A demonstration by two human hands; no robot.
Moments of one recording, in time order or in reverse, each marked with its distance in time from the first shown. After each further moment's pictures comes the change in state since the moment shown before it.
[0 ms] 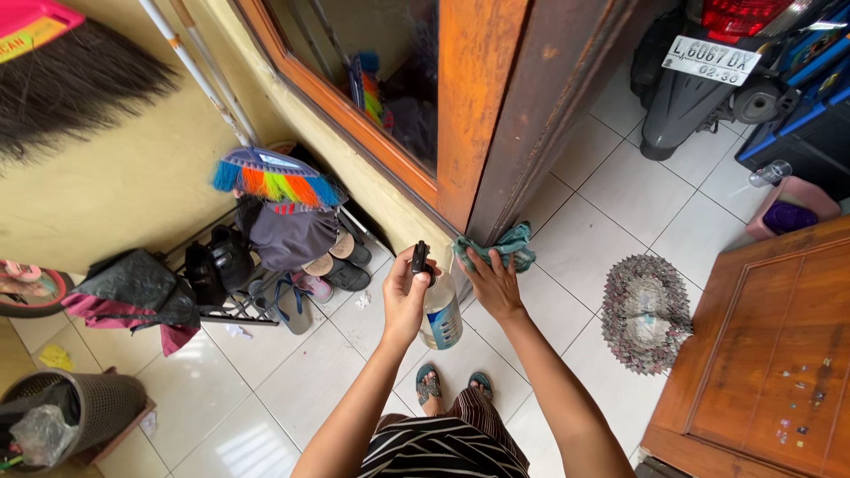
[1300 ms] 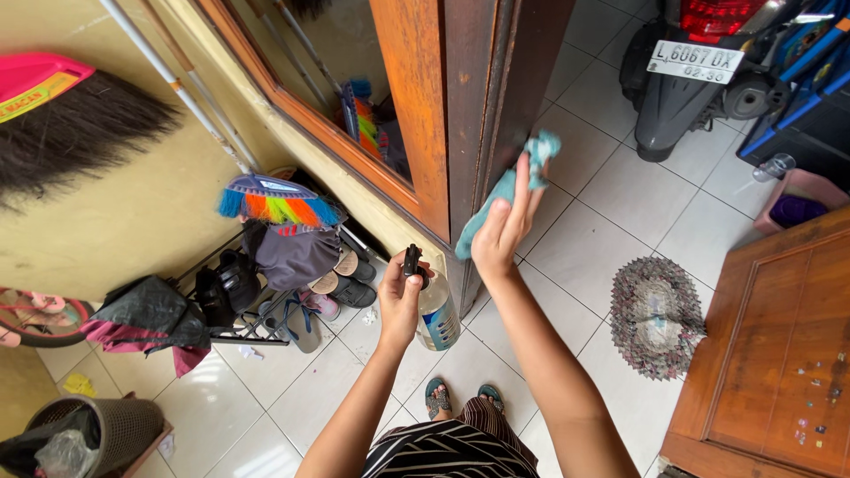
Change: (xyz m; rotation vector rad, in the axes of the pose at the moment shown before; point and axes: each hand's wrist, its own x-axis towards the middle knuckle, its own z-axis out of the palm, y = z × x) left_hand 0.006 0.004 0.023 0.041 -0.016 0.046; right_hand 0.198 0.032 -0.187 0.802 0.667 0.626
